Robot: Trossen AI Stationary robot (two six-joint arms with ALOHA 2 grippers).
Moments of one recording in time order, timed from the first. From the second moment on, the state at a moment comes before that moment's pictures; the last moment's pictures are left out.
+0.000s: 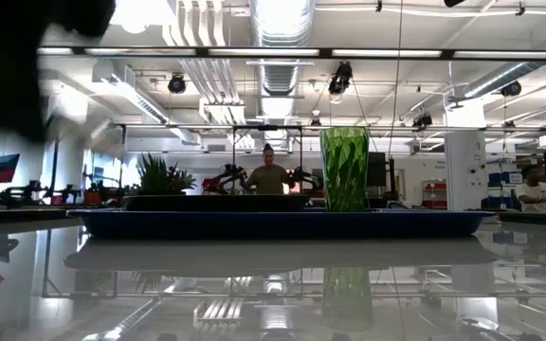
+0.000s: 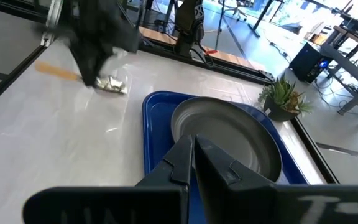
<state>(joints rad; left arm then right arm) -0.72 1.74 1.17 -0.61 -0.34 -1.64 0.60 1.10 0.80 -0.15 0.64 -0.03</state>
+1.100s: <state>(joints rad) -0.42 1.59 1.15 0.11 -0.25 0.09 0.58 1.23 0.78 0.20 0.39 -0.07</state>
